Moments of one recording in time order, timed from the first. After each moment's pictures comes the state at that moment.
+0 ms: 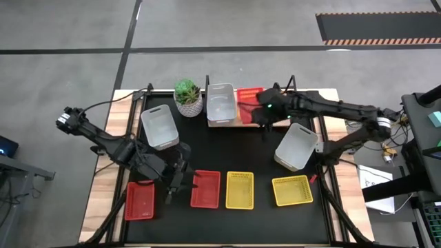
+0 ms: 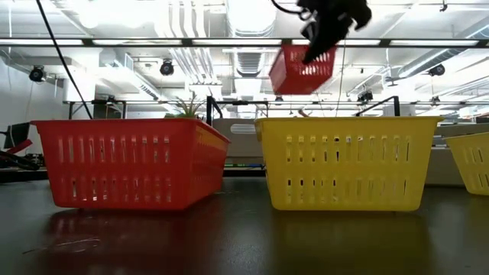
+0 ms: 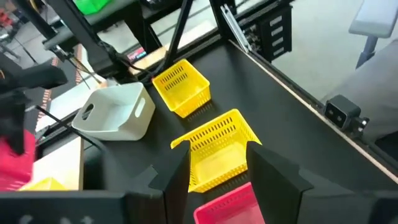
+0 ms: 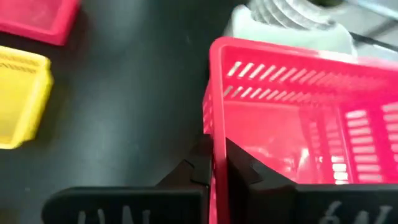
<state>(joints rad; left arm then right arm) -0.51 1.20 1.15 -0.41 -0.26 0.24 -0.26 1.38 1.32 -0.84 -0.02 -0.44</state>
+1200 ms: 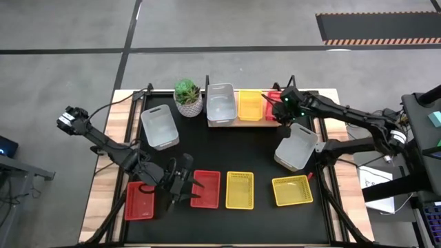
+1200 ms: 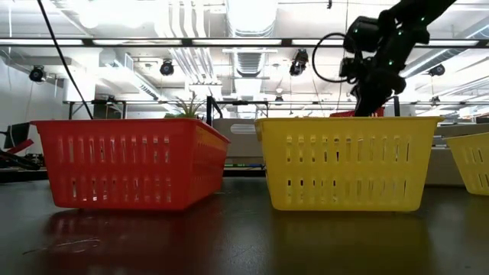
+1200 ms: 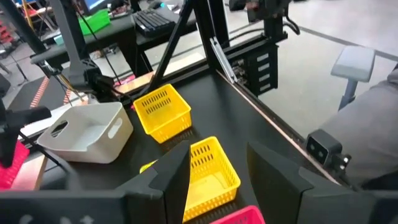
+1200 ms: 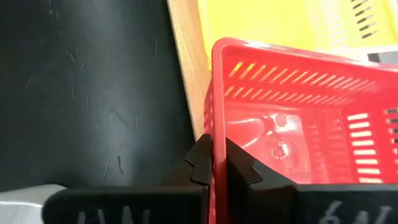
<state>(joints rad) -0.56 1.20 0.92 -0.01 -0.26 0.16 -0.63 1.18 0.83 -0.67 -0.14 -0.45</state>
